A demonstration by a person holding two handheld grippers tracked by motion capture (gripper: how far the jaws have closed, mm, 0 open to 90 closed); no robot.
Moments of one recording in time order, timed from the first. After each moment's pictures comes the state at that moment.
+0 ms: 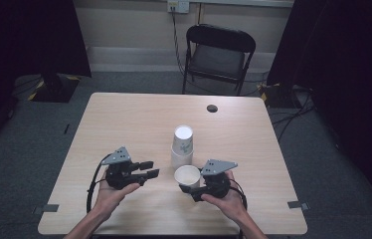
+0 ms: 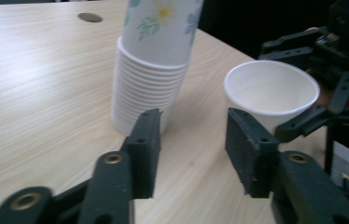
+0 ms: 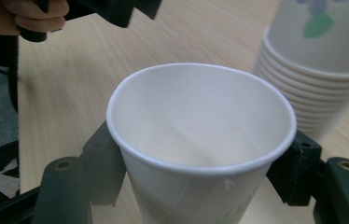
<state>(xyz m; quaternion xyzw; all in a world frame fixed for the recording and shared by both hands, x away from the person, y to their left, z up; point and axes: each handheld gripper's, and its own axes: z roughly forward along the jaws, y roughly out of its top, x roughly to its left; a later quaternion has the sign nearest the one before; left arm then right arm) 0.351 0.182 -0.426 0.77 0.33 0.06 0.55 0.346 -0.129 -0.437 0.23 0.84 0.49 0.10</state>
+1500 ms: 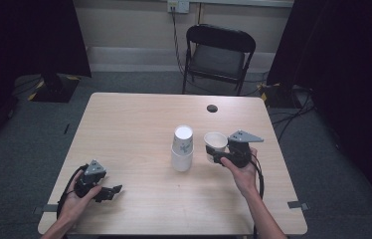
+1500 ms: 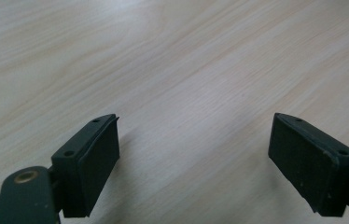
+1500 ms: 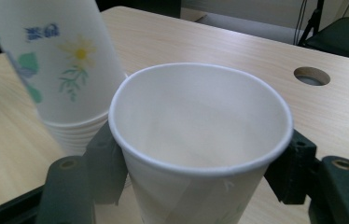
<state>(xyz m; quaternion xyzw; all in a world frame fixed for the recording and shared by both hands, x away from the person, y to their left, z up) 0.348 0.272 -0.490 0.83 0.43 0.14 0.33 0.420 -0.186 -0.420 0.39 0.76 0.48 0.21</state>
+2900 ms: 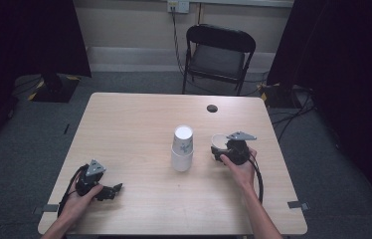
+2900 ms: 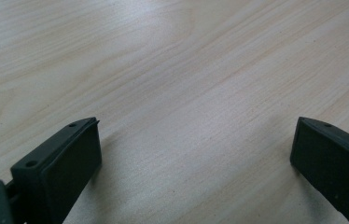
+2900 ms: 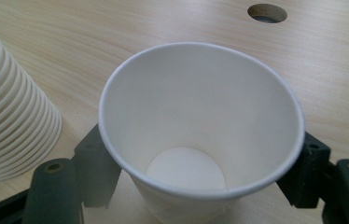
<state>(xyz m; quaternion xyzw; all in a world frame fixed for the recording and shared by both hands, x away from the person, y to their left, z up) 0.353 0.273 -0.502 0.81 0.43 0.18 0.34 0.453 -0.199 -0.467 0.46 0.76 0.40 0.23</state>
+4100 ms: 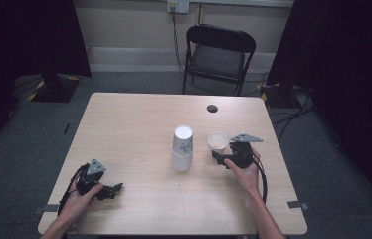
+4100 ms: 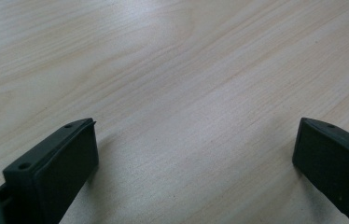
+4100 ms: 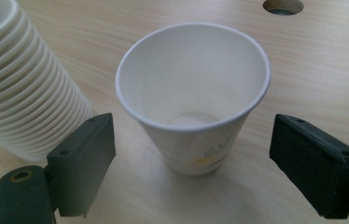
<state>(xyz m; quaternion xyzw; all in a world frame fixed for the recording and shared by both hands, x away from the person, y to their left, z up) 0.355 0.272 -0.502 0.81 0.43 0.18 0.34 0.439 -0.210 -0.462 0.46 0.76 0.42 0.19</state>
